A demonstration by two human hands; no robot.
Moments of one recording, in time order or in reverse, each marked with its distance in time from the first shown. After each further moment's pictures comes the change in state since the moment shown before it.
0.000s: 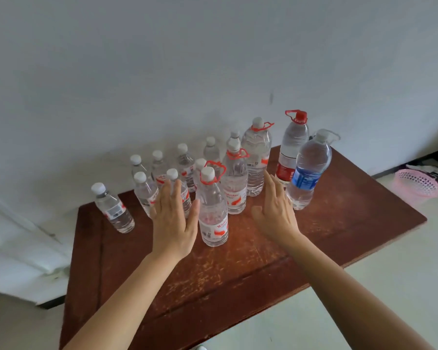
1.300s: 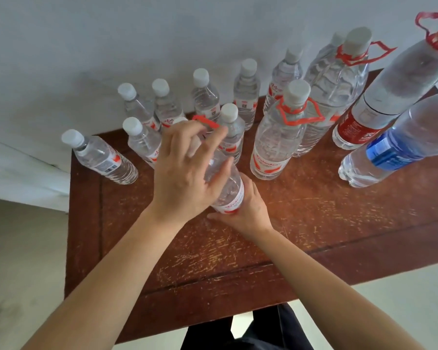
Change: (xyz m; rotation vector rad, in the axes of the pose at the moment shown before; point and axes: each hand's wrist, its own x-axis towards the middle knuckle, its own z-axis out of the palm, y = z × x) left_hand 0.093 -0.034 0.039 0.151 0.259 0.368; right_hand 0.034 0.027 0.193 0.313 -0.327 -0.042
